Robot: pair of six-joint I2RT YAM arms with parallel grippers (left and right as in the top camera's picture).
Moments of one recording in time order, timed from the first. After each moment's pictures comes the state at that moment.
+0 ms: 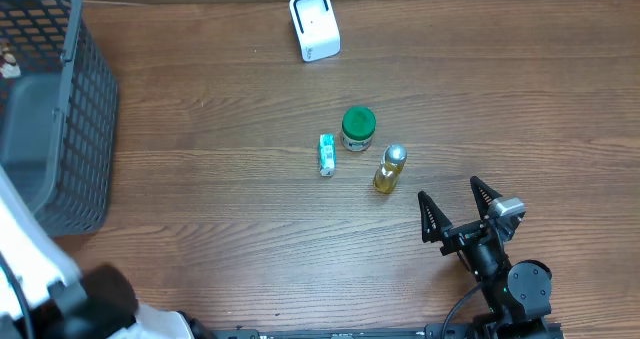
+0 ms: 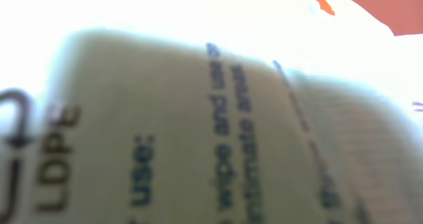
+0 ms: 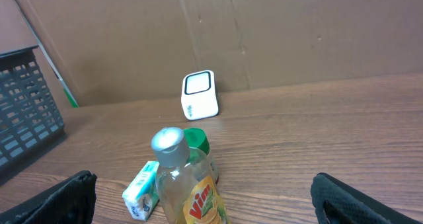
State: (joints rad) left arm 0.56 1.69 2.07 -0.74 0.12 0.21; right arm 0.20 0.01 0.02 -0.02 -0.14 0.25
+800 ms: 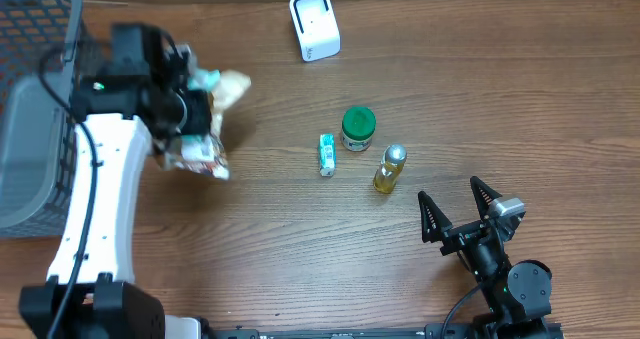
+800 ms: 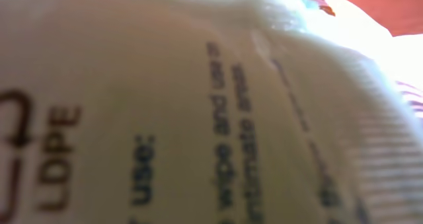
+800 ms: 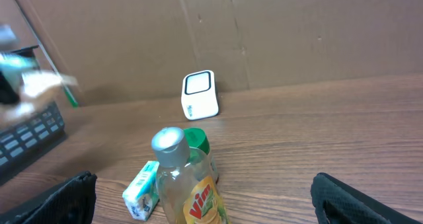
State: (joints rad) left arm 0.03 1.60 1.47 -1.07 0.15 -0.08; right arm 0.20 0.01 0.02 -0.02 -0.14 0.25
